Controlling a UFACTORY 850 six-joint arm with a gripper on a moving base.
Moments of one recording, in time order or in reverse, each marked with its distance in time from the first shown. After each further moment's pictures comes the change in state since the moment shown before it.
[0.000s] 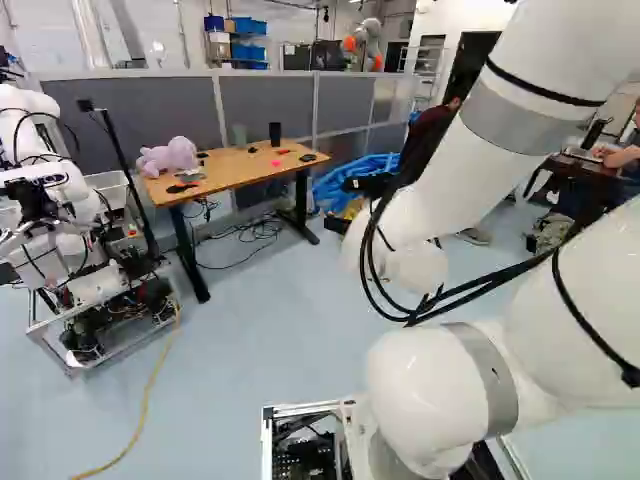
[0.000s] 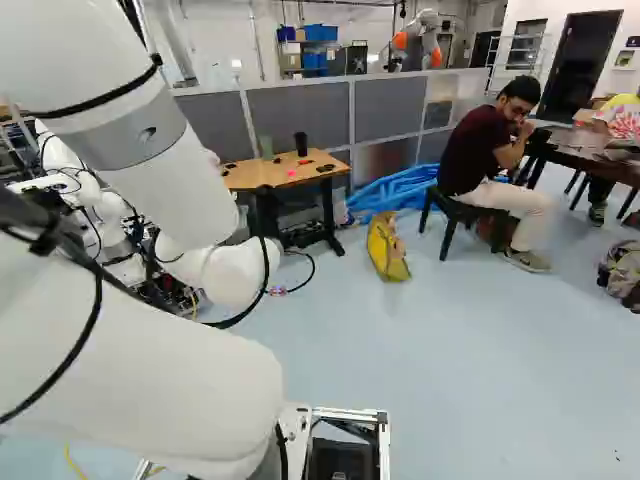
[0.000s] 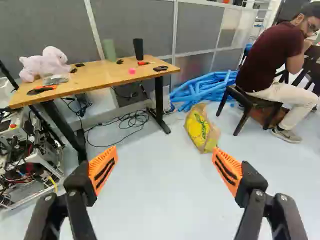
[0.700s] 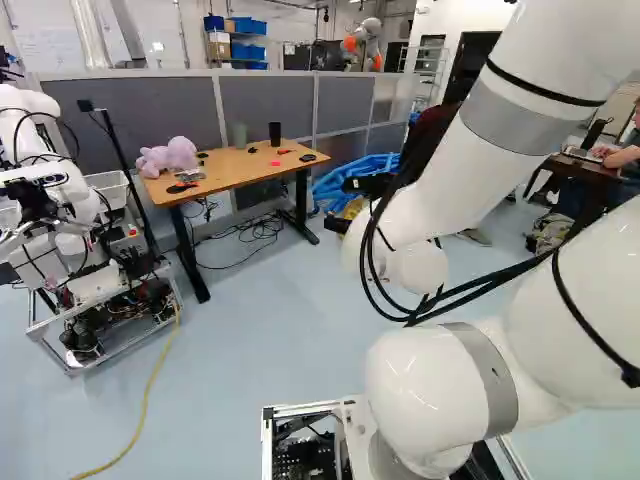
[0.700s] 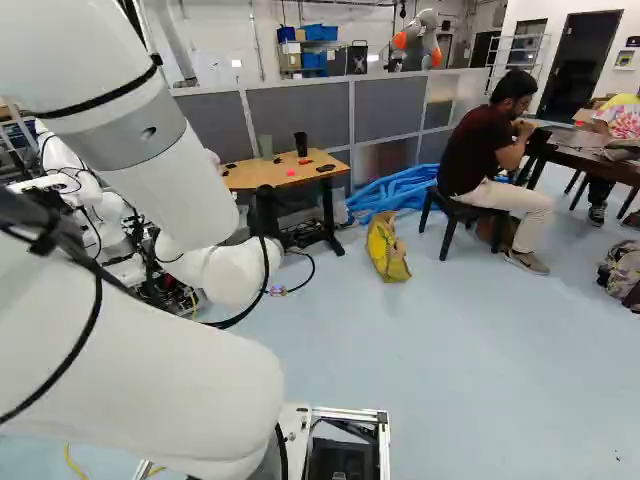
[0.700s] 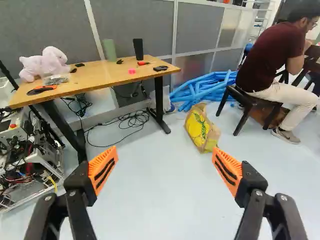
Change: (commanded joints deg) arm 0.0 0.0 0.0 0.0 0.0 0.0
